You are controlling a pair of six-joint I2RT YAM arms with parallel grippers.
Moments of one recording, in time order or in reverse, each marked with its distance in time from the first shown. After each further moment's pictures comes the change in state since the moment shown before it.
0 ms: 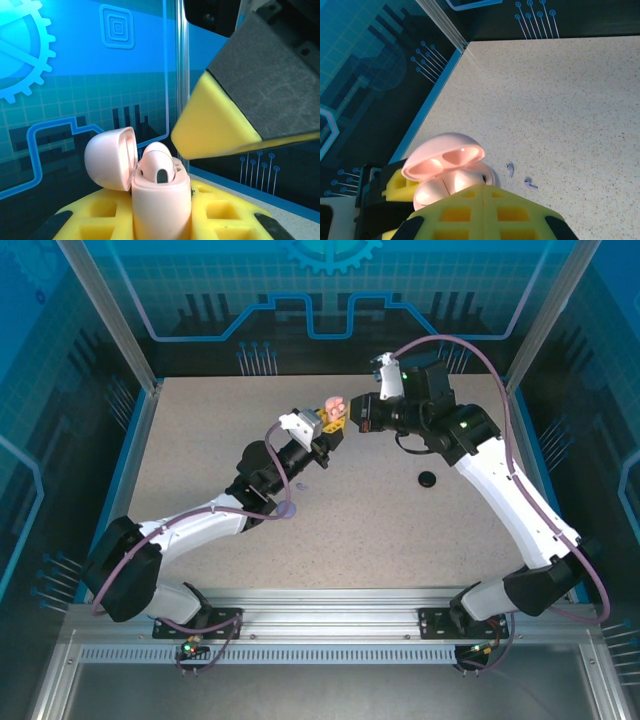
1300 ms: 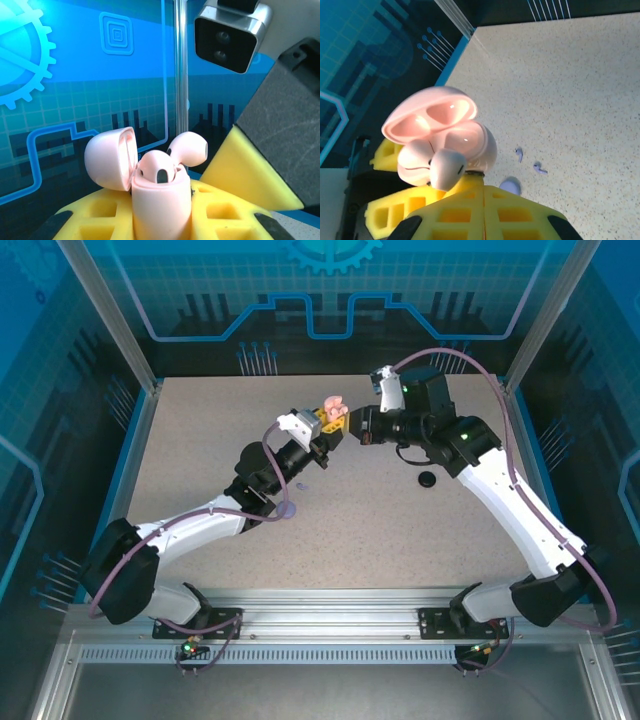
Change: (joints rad) left arm -0.005 -0.015 -0.003 0.008 -0.003 0.001; right arm 0.017 -0.066 -0.116 0.026 -0.035 0.029
